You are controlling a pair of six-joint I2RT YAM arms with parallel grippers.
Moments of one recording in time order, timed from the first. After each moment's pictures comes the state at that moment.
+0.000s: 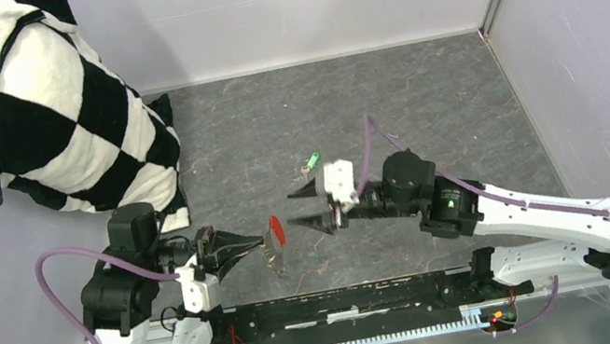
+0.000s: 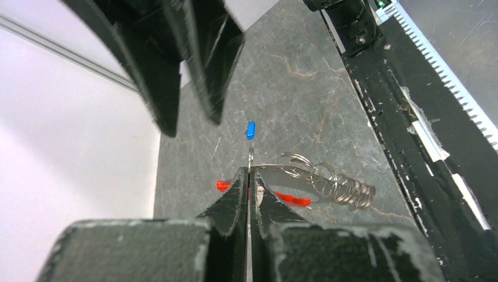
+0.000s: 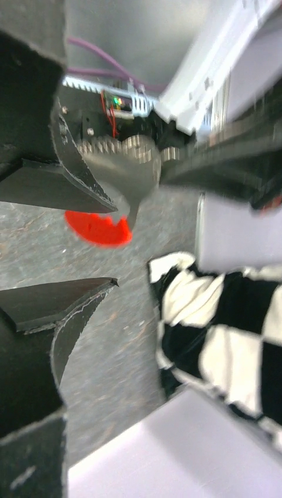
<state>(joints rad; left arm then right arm) -0.20 0.59 1.07 -1.18 1.31 1.46 1.20 1.05 0.95 0.11 -0.25 -0.27</state>
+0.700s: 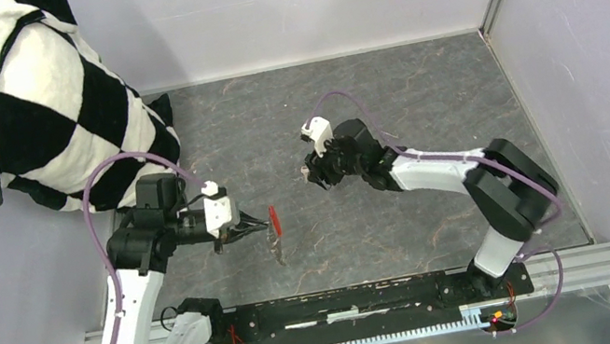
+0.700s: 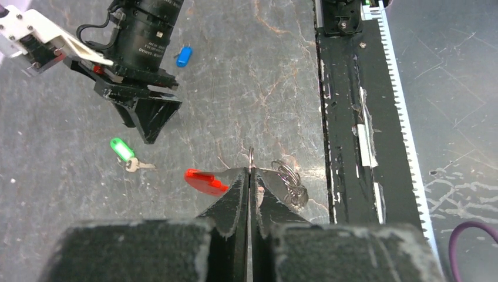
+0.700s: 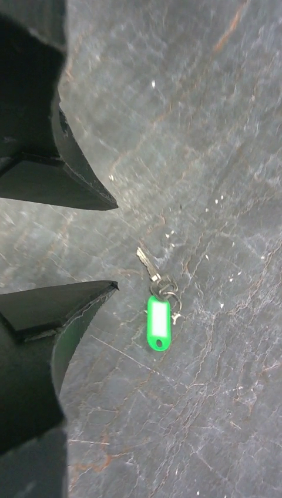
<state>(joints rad) -0.20 0.79 0.97 -1.04 1.16 1.00 0.73 1.61 0.91 0.19 -0.18 -0.02</state>
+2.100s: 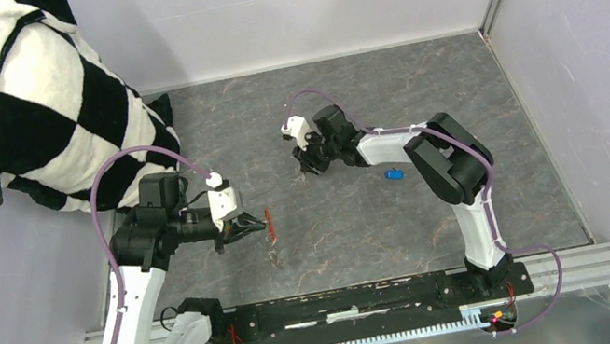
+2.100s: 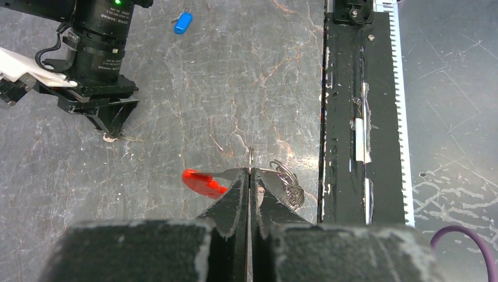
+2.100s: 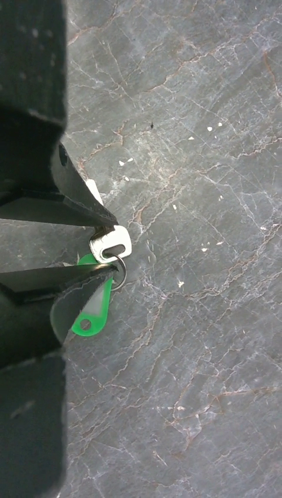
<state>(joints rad) -0.20 0.81 0.95 -1.01 1.07 0.87 0.63 2.06 1.25 0.13 -0.37 -0.32</state>
